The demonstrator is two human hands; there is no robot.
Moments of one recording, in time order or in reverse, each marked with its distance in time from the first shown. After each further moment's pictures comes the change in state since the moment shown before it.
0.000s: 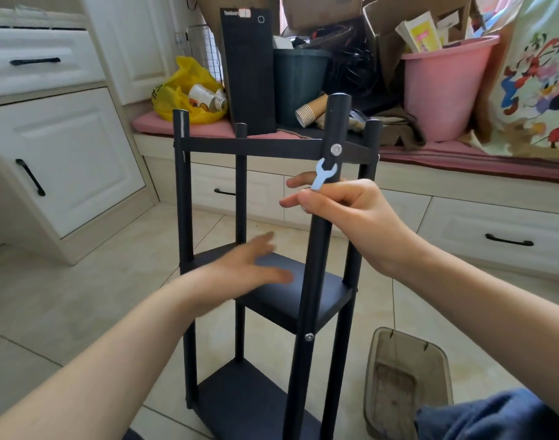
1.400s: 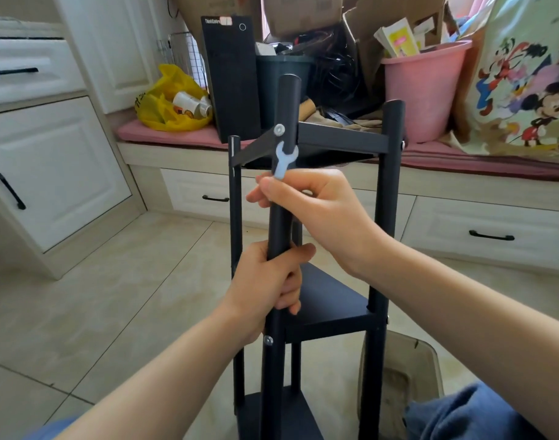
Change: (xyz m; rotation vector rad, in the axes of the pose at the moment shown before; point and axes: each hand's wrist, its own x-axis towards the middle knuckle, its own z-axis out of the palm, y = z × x) left_hand -0.015 0.036 0.056 -0.650 0.134 0.213; right_hand 0.006 -0.031 0.022 0.029 0.104 -0.006
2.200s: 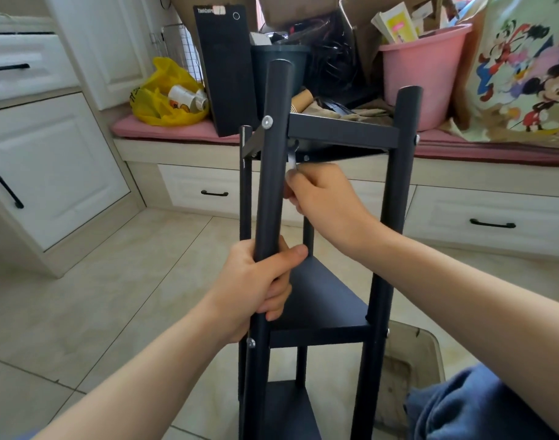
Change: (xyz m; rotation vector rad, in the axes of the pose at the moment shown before) left_hand -0.013 0.002 -0.016 0.073 -0.124 -0.002; right_hand 0.011 0.022 -0.003 -0.229 0.134 0.187
